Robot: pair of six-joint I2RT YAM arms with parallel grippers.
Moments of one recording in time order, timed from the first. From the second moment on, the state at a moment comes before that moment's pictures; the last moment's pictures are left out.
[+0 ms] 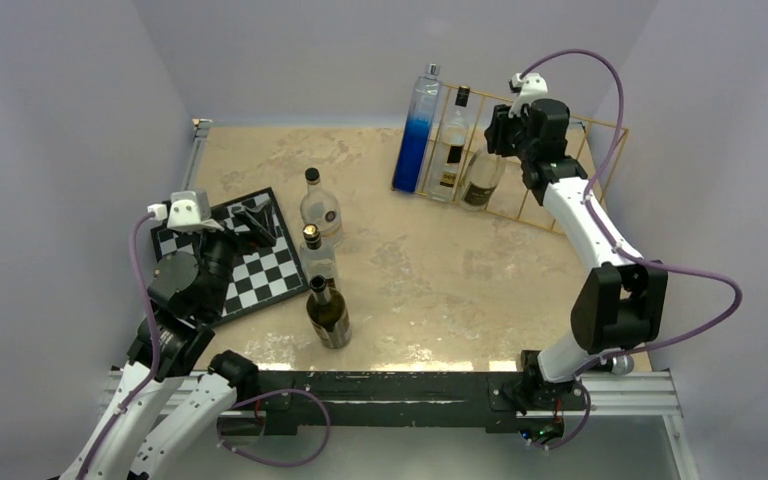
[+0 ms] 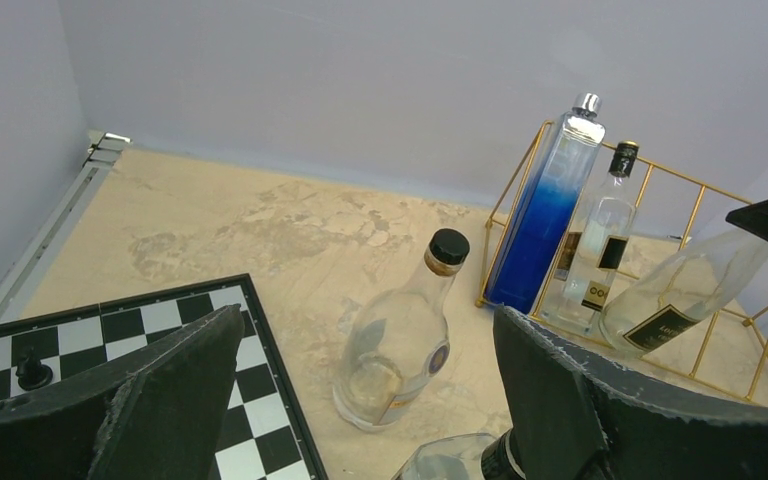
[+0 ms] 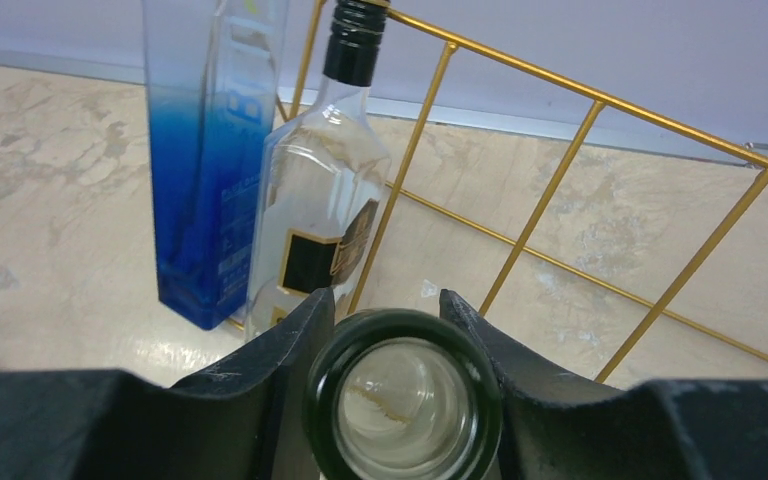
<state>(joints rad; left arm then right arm) -0.47 0.49 0.80 -0.24 -0.44 -0.26 0.12 1.60 1.39 -0.09 -0.05 0.03</state>
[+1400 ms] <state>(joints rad) -0.47 0.51 0.80 -0.24 -0.42 -0.26 0.67 1.08 0.90 0.01 -0.73 -0.13</state>
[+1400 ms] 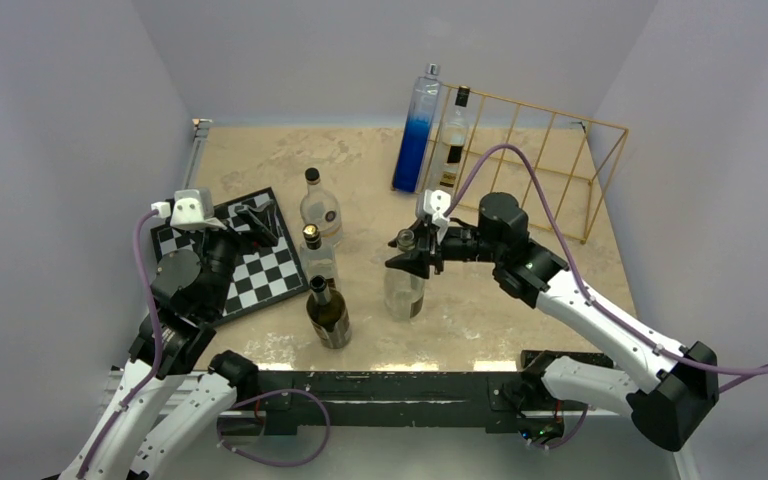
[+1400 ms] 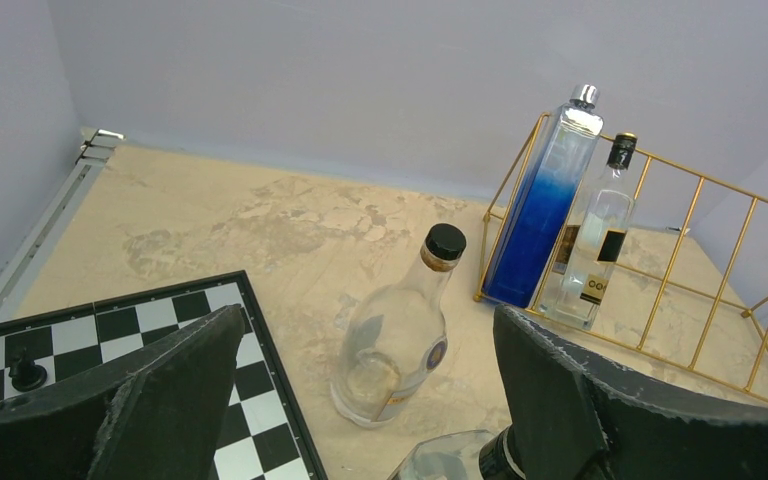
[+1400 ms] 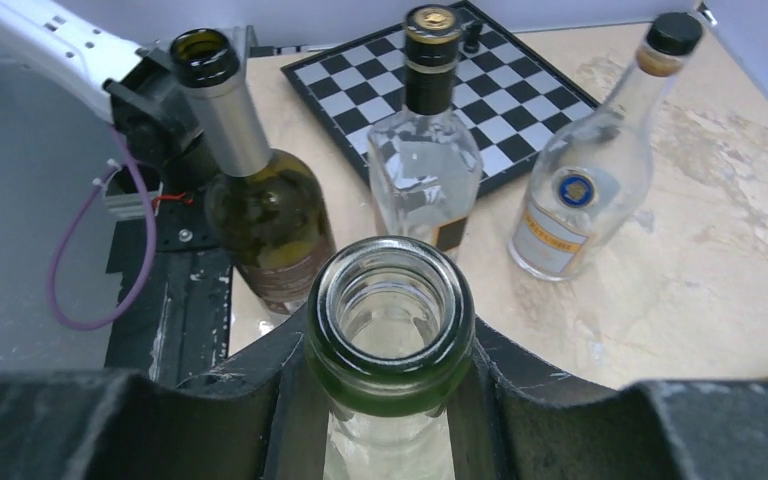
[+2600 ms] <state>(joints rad) -0.47 0.51 0.80 -0.24 -0.42 -0.26 0.89 0.98 0.77 0.25 -0.61 -0.10</state>
